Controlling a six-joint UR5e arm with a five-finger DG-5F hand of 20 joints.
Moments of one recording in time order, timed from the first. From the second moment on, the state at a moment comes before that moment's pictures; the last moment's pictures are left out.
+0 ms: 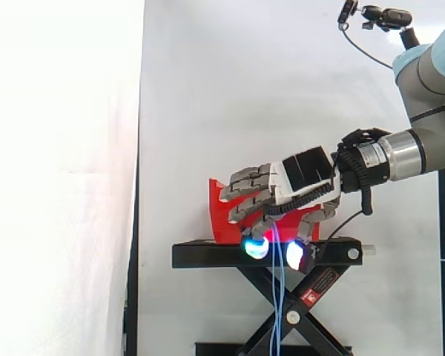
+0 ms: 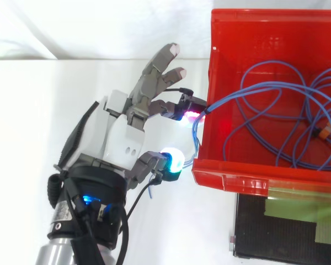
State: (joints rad) arm -0.06 -2.19 -1.08 -3.26 -1.56 -2.47
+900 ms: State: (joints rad) arm -0.06 -2.19 -1.10 -3.20 -1.58 -2.51
